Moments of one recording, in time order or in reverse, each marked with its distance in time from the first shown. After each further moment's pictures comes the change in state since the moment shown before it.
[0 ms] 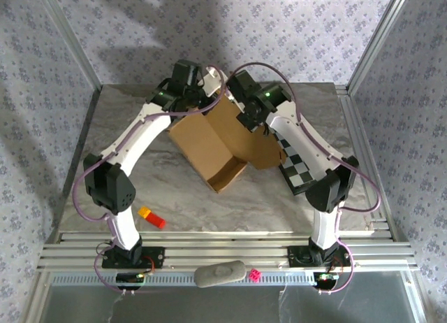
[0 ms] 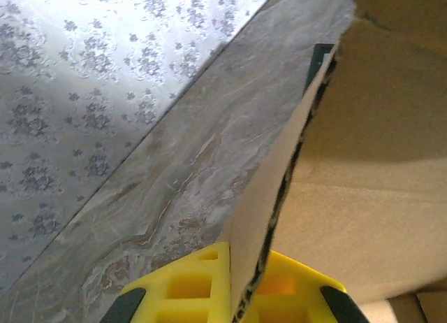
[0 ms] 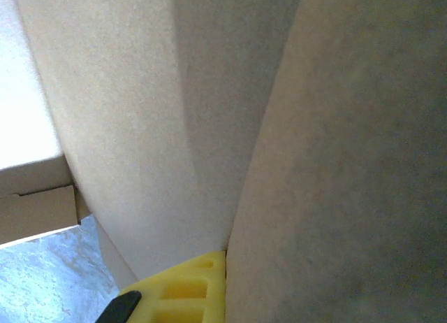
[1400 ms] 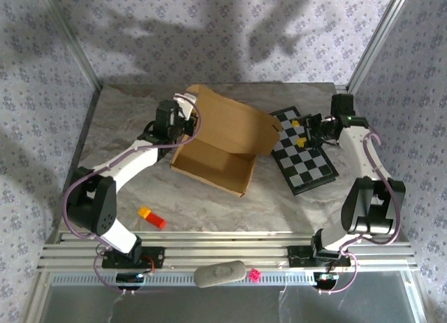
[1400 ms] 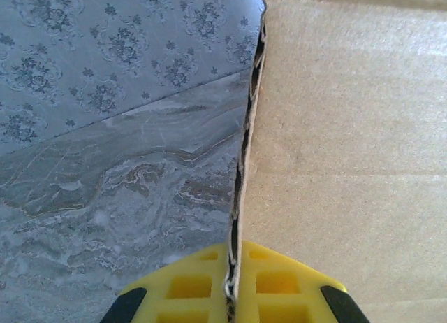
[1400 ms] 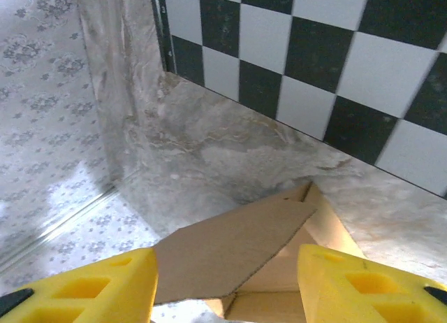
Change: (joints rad) left arm 0.095 -0.243 -0.744 0.668 -0.171 -0.341; right arm -0.757 -0.353 -0.875 0.616 -1.059 1.330
